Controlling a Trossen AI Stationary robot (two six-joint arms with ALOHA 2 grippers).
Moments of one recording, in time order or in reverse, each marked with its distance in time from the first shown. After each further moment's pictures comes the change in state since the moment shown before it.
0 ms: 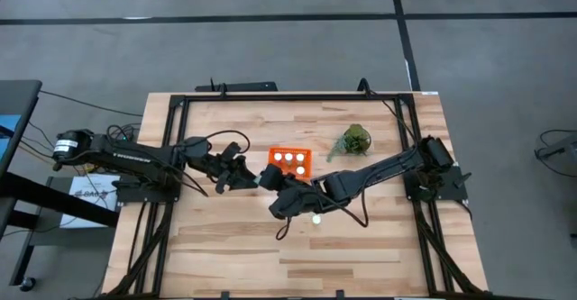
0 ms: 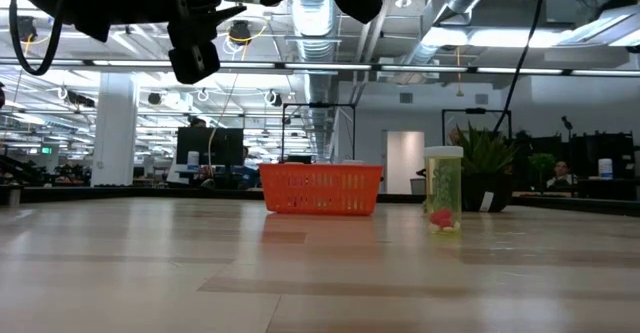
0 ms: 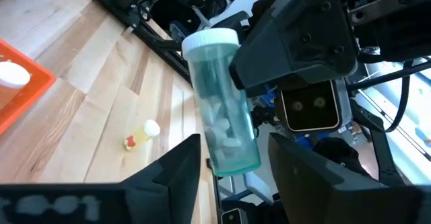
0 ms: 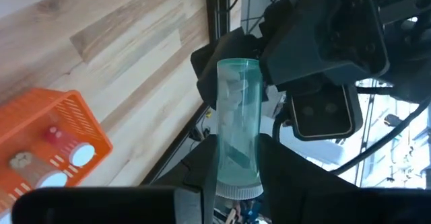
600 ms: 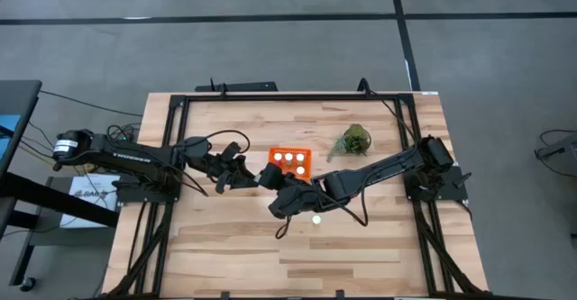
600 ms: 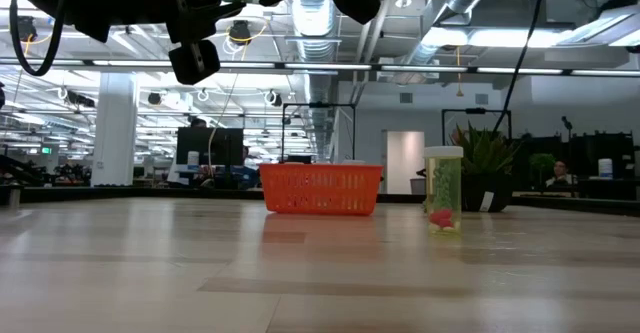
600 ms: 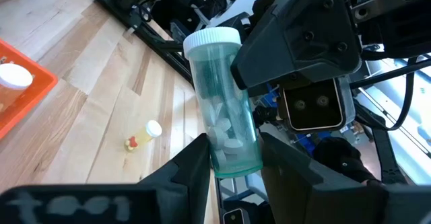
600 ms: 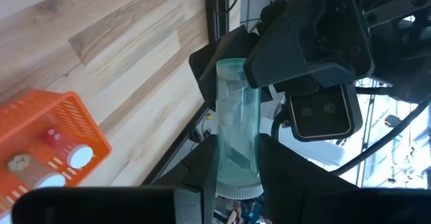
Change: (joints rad) left arm 0.000 0.000 0.000 0.004 0.000 0.009; right arm -0.005 -0.001 0.000 0.004 -0.018 0.000
